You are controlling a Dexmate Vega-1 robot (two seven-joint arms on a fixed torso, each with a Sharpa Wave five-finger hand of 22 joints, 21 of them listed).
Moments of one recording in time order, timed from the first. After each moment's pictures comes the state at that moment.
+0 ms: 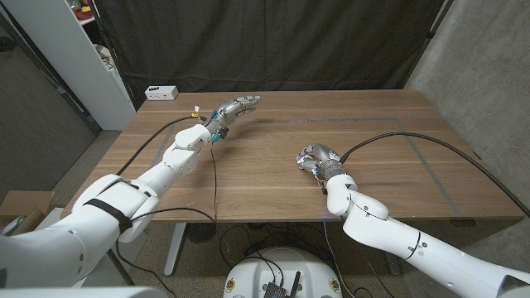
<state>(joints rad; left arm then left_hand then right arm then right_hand) 0.40 0.34 0.53 -0.69 -0.50 -0.48 -0.42 0.64 0.08 0.46 -0.16 0.22 0.66 -0.13 0.20 0.20 0.43 -0.06 0.25 0.30 0.28 -0.04 0.18 0.17 0.24 0.08 0.21 0.18 -0.93 -0.66 -0.84 -2.09 -0.30 -0.84 -0.36 1.06 0.07 0.31 -0.16 0.19 0.94 -0.18 0.35 0.30 0.42 -0.15 0.30 0.36 0.30 -0.04 0.33 0.25 0.39 -0.01 0.20 0.17</state>
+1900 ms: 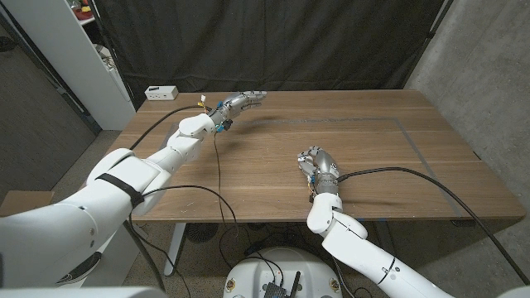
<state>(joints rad) 0.24 0.26 0.57 -0.48 -0.46 -0.51 -0.50 0.65 0.09 0.46 -0.16 0.22 0.66 -0.13 0.20 0.20 0.43 -0.06 0.25 0.30 0.28 -0.04 0.18 0.17 0.24 0.08 0.21 0.18 -1.09 -0.41 -0.73 -1.94 -0.22 -0.68 -0.76 1.08 0.04 0.29 -0.15 0.19 0.96 -0.16 0.36 0.30 0.39 -0.15 0.28 0.36 0.28 -0.04 0.32 0.25 0.38 0.02 0.20 0.17</state>
